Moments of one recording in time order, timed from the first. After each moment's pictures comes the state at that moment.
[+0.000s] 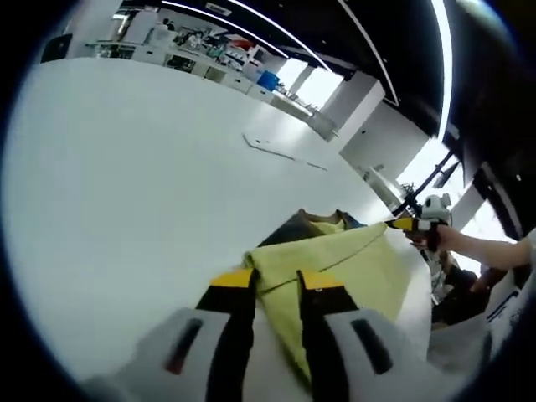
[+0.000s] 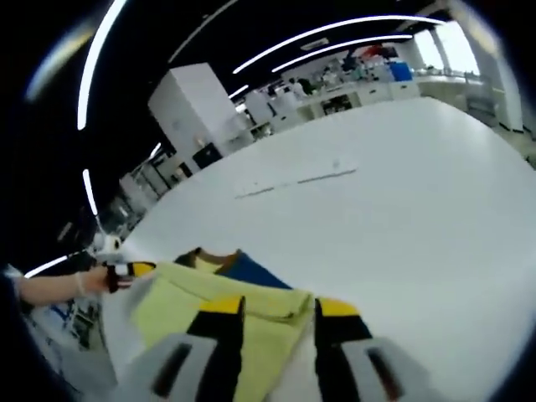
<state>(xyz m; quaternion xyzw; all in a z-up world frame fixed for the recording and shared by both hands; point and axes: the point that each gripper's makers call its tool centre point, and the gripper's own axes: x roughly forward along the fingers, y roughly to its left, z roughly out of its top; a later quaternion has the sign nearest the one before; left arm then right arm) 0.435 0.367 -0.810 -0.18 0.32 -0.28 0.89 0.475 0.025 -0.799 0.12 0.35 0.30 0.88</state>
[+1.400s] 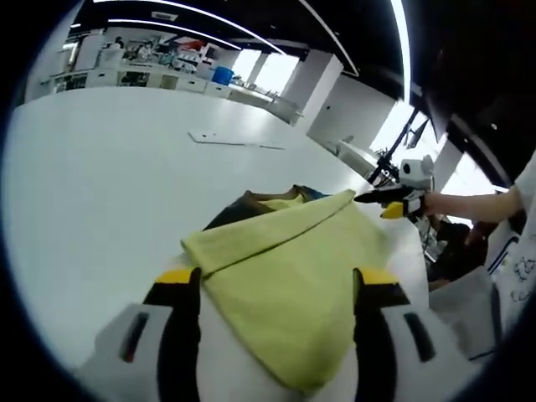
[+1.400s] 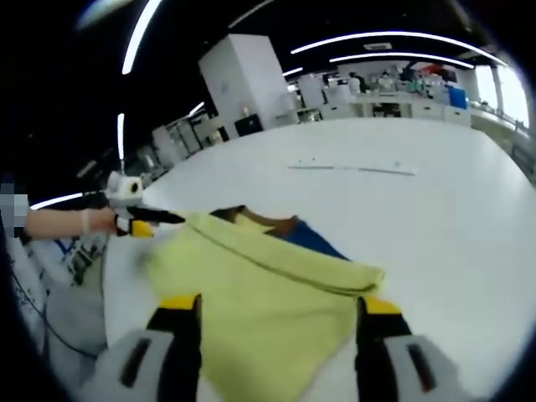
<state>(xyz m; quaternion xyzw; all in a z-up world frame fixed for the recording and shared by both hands) 0.409 0.338 -0.813 -0.12 0.31 -0.36 0.87 0.429 0.073 -0.809 0.03 0.35 0.39 0.85</state>
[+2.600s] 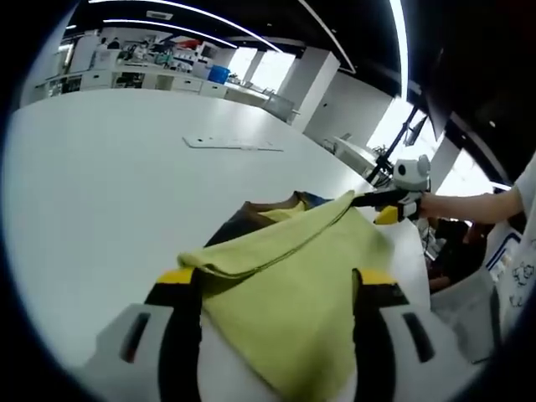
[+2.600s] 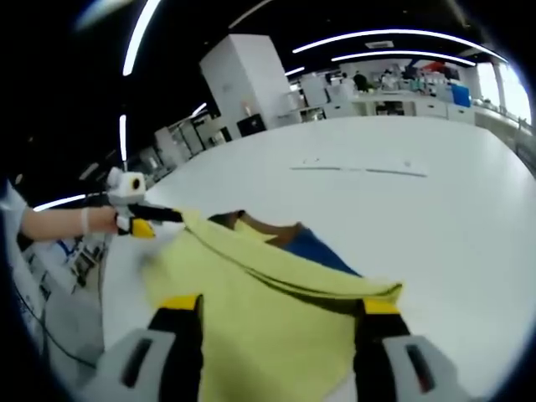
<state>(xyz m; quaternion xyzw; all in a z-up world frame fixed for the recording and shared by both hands) 0.433 0.325 -0.806 -0.12 0.31 -0.37 0.87 0.455 0.087 -0.816 0.03 0.35 0.40 0.85</state>
